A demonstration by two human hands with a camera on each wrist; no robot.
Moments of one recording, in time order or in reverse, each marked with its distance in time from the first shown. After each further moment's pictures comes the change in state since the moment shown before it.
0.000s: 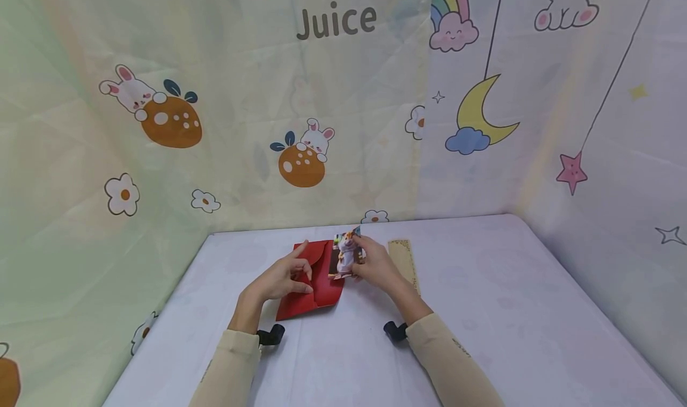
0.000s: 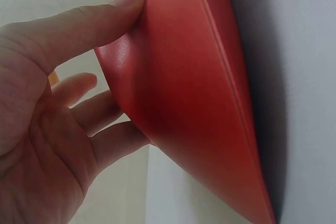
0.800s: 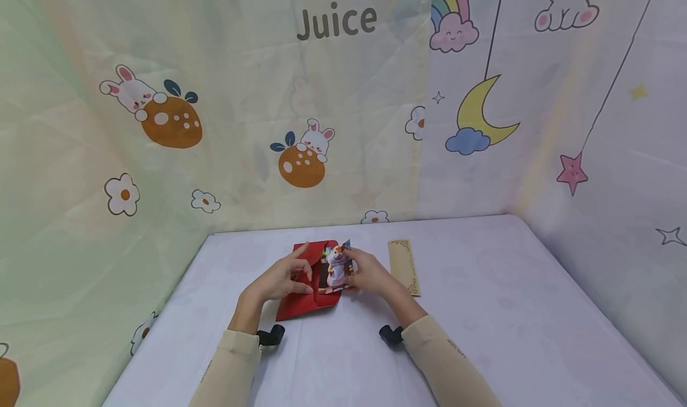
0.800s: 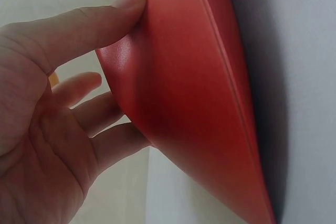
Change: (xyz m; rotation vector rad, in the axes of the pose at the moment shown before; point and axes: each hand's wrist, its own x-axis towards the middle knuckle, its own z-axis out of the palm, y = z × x) left_hand 0.000 0.001 -0.001 0.028 -0.009 0.011; right_hand 0.001 0.006 0.014 -0.049 -0.186 0.037
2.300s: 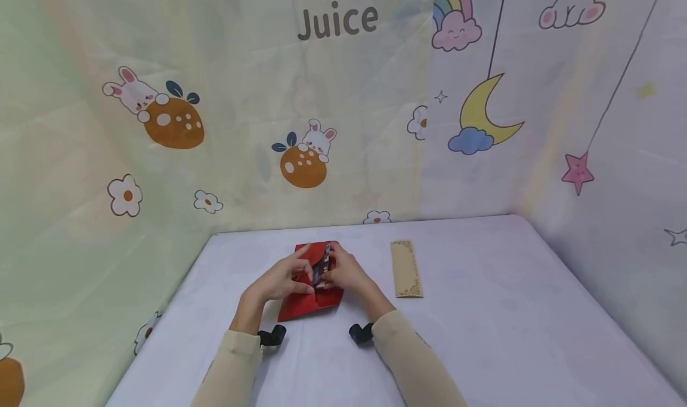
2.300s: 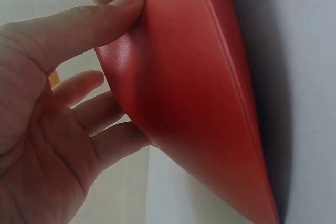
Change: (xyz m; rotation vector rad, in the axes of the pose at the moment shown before) left_hand 0.000 -0.002 0.000 0.009 0.012 -0.011; right_hand 0.041 -0.015 0.044 0.289 0.003 0.099
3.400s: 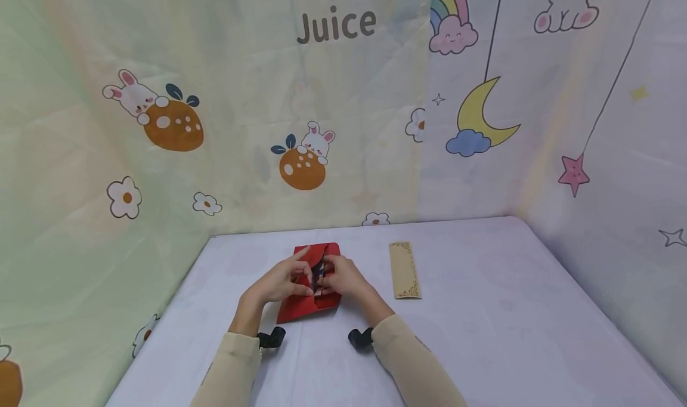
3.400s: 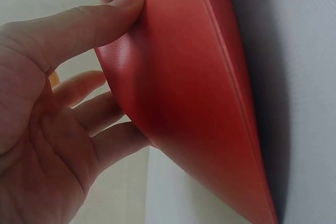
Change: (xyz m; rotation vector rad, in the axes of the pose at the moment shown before) left_hand -0.001 0.000 0.001 -0.014 -0.007 0.007; right_hand -0.008 0.002 0.005 -0.109 -0.022 -0.036
